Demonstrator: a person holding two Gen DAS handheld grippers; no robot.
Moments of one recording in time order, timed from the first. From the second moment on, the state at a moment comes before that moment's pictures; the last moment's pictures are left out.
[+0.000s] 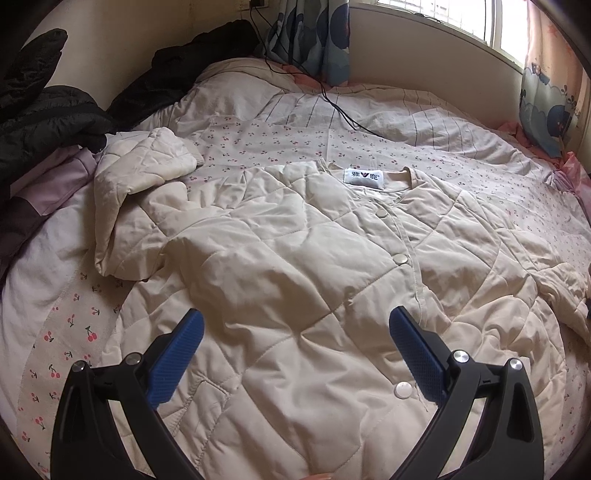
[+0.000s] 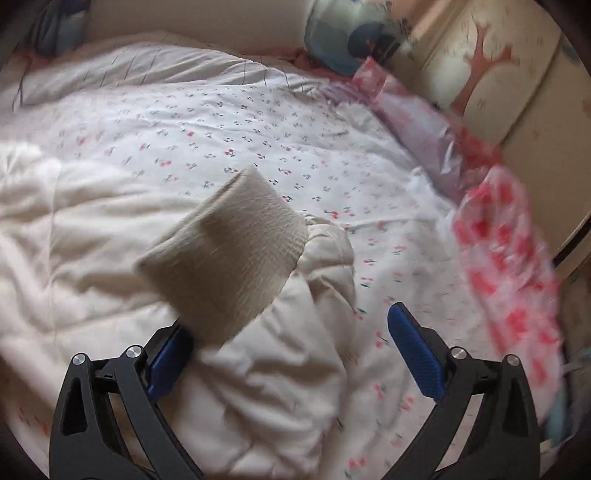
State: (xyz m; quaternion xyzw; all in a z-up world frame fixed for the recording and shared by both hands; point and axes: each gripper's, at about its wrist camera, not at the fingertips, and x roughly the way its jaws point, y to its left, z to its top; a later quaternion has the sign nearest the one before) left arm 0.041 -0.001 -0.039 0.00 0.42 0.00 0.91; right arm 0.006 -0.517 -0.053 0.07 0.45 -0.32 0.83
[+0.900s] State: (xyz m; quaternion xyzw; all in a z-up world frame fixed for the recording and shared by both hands) left arm 0.045 0.019 -0.036 -0.06 0.42 0.00 0.91; right arm -0.060 -0.573 -0.054 0.56 0.26 -0.01 0.79
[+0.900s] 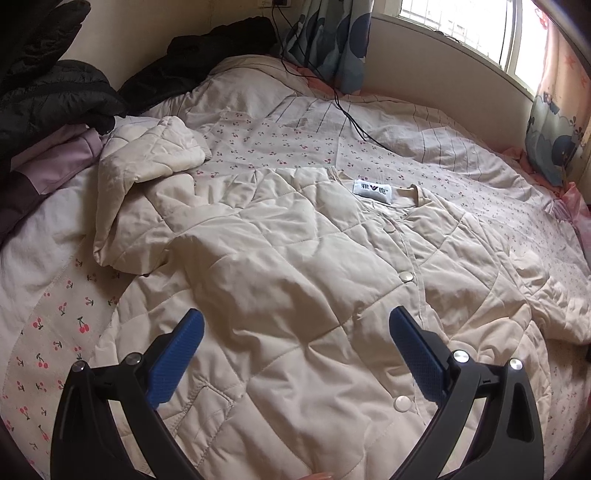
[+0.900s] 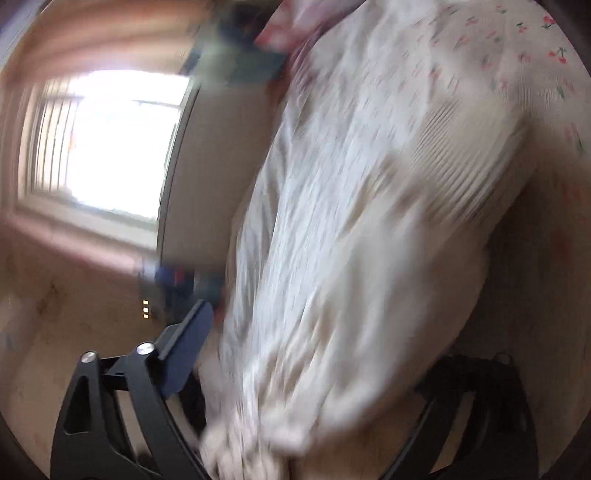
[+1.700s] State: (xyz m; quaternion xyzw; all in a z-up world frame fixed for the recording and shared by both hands) left arm -0.071 0.112 0.067 -0.07 0.36 0.06 0.93; right arm -0.126 -0.330 0.000 0.40 0.49 0.23 0.74
